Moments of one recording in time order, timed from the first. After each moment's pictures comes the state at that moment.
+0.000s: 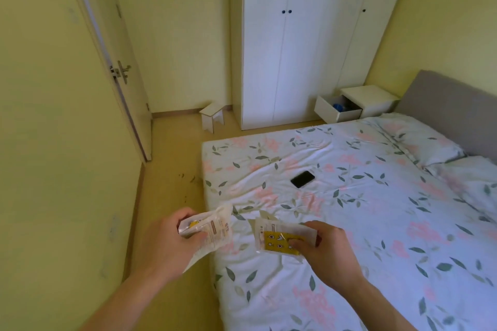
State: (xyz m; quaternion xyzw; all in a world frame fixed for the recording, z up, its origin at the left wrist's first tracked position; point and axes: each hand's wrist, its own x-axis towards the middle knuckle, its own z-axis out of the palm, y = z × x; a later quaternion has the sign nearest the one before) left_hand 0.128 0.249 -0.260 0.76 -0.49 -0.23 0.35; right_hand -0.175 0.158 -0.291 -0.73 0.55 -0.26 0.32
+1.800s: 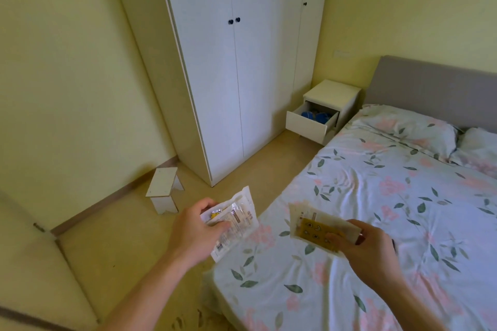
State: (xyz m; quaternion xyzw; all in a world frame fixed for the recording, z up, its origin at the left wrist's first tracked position) left_hand 0.623 -0.632 -0.272 0.59 -0.66 -0.37 0.27; right_hand 0.318 -0.506 -0.290 -0.44 0.75 -0.42 0.25
